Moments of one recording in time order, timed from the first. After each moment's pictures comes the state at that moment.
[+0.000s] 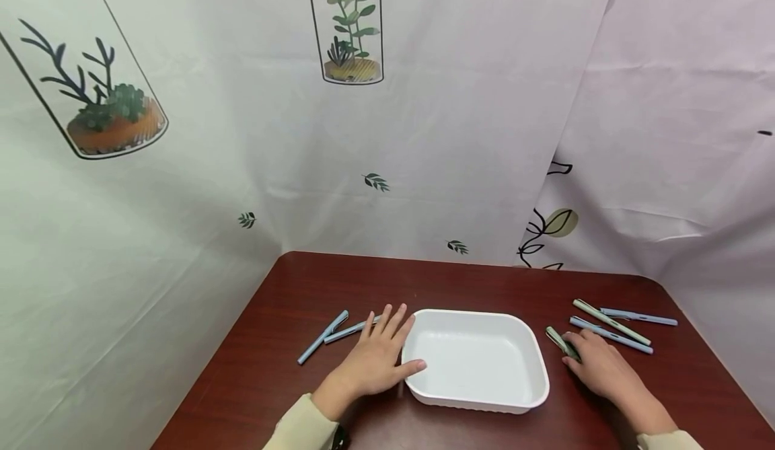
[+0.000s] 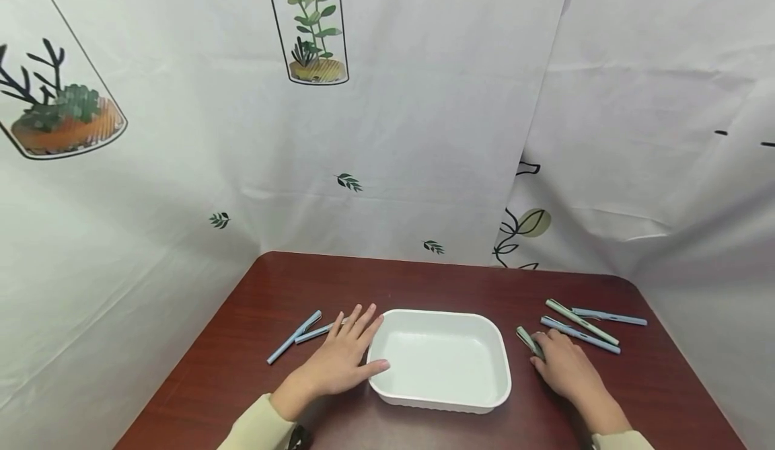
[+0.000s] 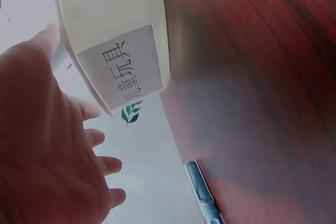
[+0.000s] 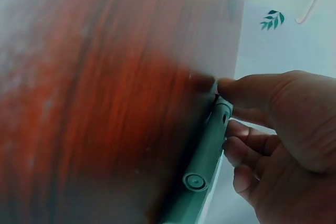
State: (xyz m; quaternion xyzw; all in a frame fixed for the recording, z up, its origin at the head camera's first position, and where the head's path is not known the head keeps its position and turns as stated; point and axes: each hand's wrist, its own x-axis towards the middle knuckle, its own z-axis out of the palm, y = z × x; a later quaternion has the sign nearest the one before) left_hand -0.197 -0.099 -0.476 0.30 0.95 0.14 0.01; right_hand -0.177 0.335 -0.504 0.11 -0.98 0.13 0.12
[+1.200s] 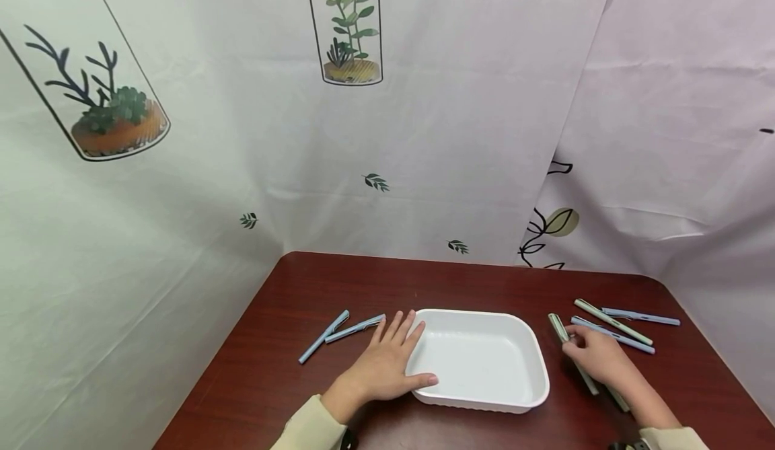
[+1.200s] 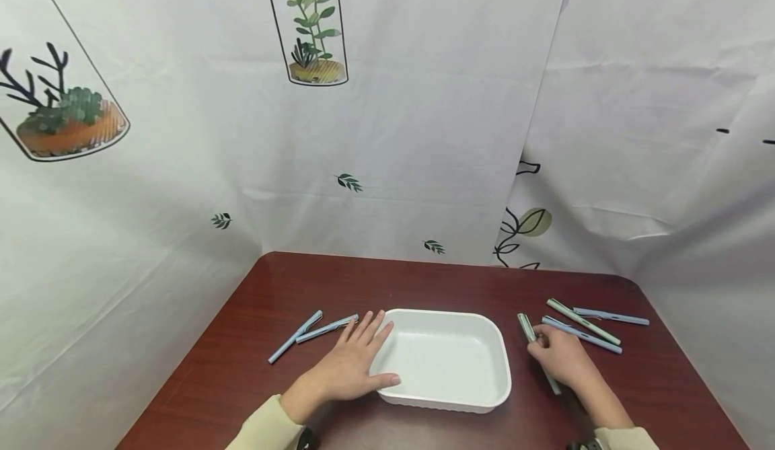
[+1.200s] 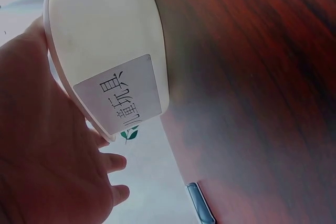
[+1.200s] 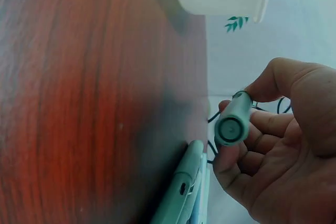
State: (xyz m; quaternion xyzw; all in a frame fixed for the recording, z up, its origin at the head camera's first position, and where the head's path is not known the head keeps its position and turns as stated) left_hand -0.189 -0.081 -0.480 0.31 0.94 0.11 0.00; right_hand -0.183 0.330 -0.476 0.03 -0.96 0.27 0.02
